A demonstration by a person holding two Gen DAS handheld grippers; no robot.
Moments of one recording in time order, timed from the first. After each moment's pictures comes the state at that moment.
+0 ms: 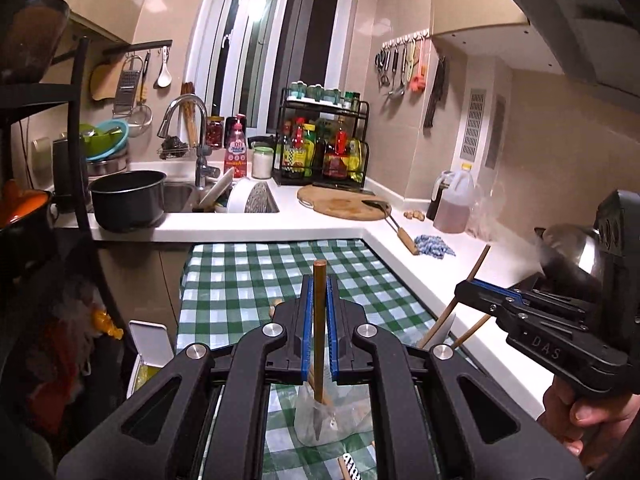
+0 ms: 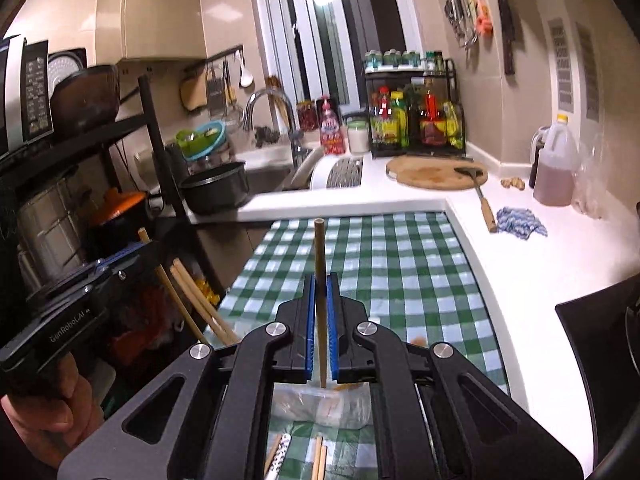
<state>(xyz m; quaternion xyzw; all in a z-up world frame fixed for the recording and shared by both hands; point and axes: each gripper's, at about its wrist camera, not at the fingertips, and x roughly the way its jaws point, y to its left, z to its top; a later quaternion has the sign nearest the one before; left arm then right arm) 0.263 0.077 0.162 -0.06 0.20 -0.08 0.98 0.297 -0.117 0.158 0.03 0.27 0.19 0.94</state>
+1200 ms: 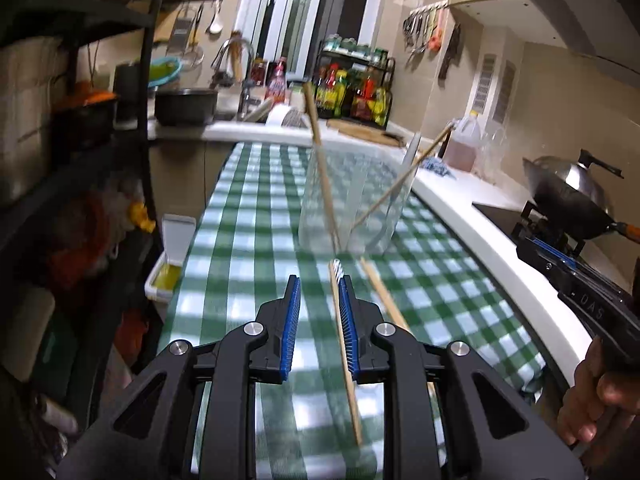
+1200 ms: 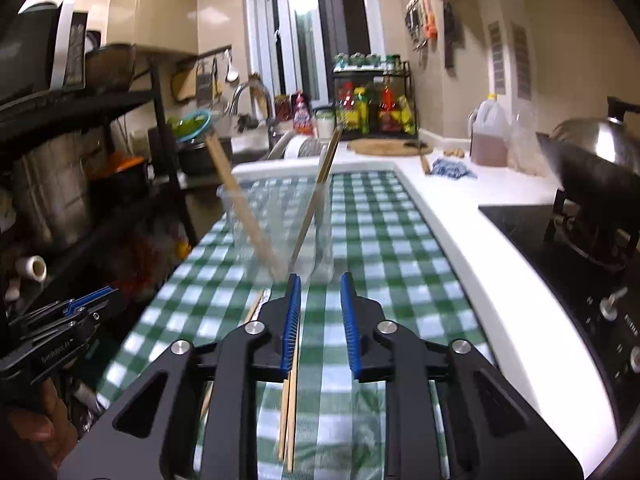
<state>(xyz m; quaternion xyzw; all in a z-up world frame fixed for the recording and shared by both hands) 0.068 0.062 0.055 -0.10 0.27 -0.02 0.96 0.098 -0.170 0.083 0.02 0.25 0.13 0.96</state>
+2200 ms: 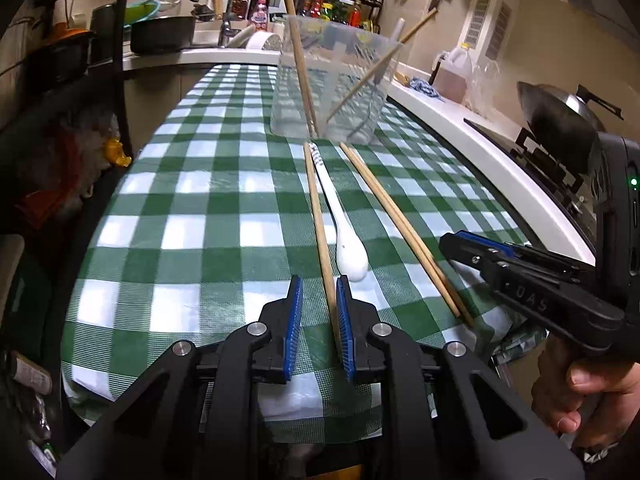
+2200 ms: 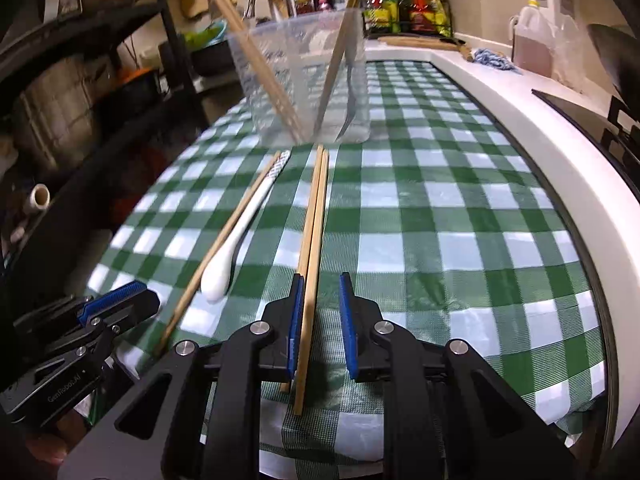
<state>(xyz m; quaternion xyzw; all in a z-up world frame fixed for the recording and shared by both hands) 0.058 0.027 -0.029 -0.09 0.37 -0.06 0.92 0.112 -0.148 -0.023 0.00 0.40 0.19 0.90</state>
